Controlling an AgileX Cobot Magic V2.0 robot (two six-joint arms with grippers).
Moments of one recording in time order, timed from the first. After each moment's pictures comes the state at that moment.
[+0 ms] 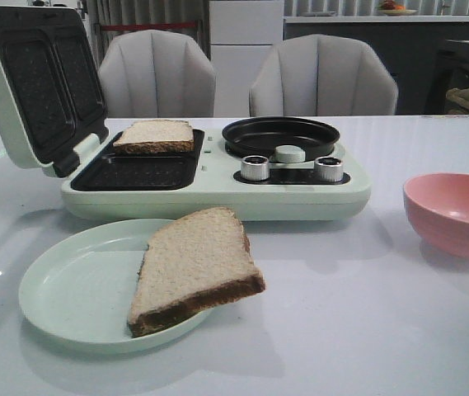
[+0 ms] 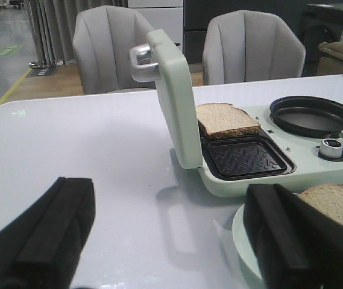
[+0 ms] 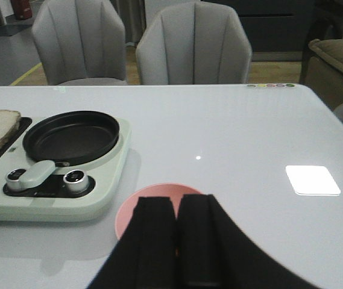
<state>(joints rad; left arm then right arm) -0.45 0.02 -0.36 0.51 0.61 -0.48 0.08 0.29 -0.38 -0.06 0.31 0.14</state>
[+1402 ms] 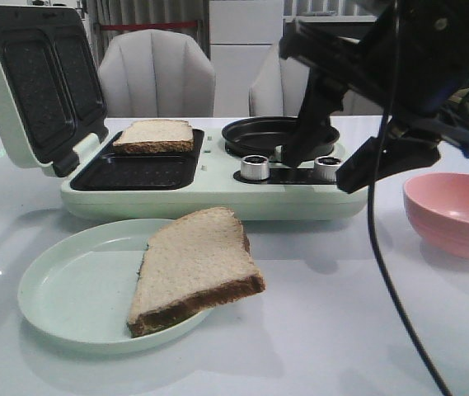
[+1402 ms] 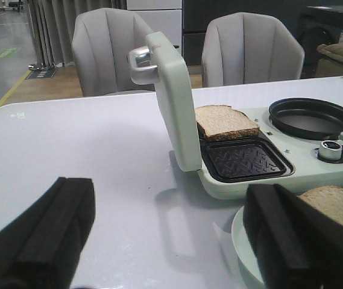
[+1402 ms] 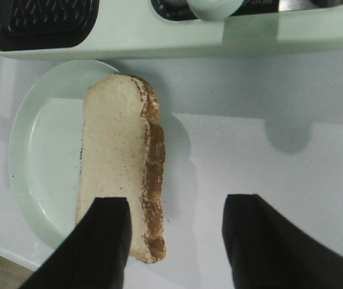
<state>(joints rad) -0.45 0.02 -0.36 0.51 0.60 -0.48 0.42 1.52 -0.96 0.62 0.49 0.01</state>
